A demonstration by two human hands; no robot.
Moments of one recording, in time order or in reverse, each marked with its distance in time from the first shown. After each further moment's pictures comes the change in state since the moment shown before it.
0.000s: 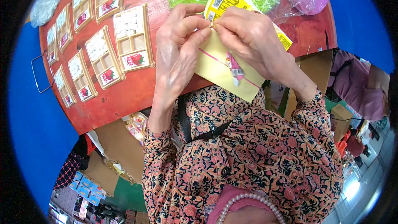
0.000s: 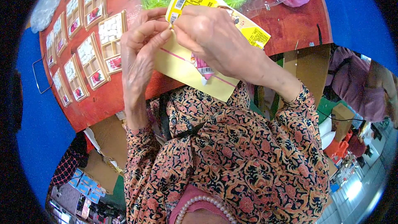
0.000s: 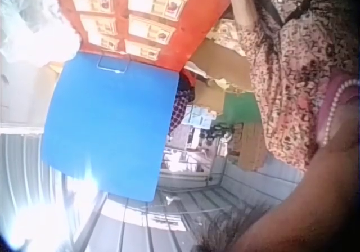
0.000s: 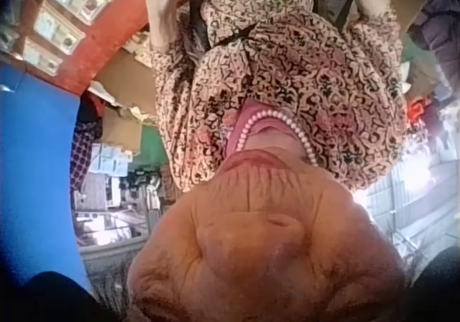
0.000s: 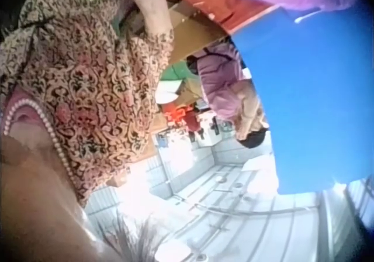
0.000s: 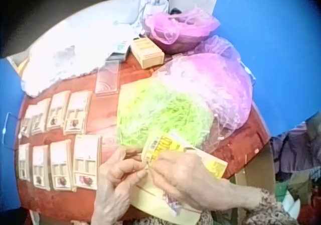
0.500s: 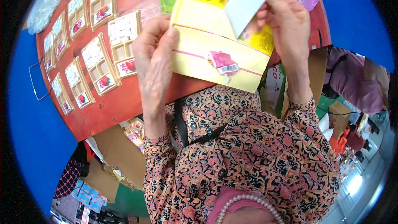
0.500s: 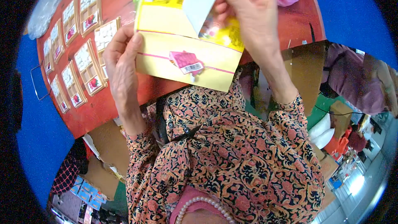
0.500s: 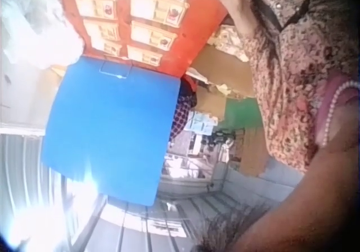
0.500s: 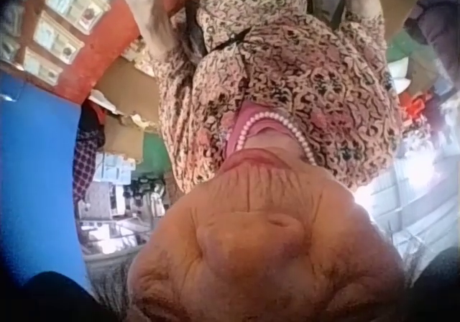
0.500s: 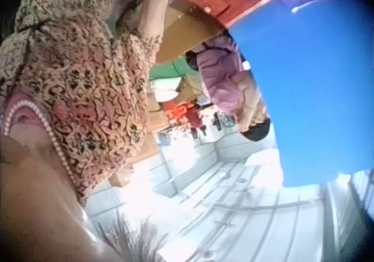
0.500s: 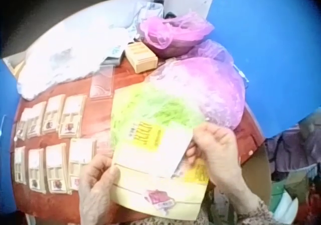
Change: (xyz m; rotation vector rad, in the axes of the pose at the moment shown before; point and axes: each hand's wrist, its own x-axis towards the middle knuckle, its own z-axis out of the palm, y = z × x) left_hand -0.009 0.005 -0.012 -0.165 0.183 -0.250; right_hand -0.013 0.022 -0.035 0.810 0.449 0.646
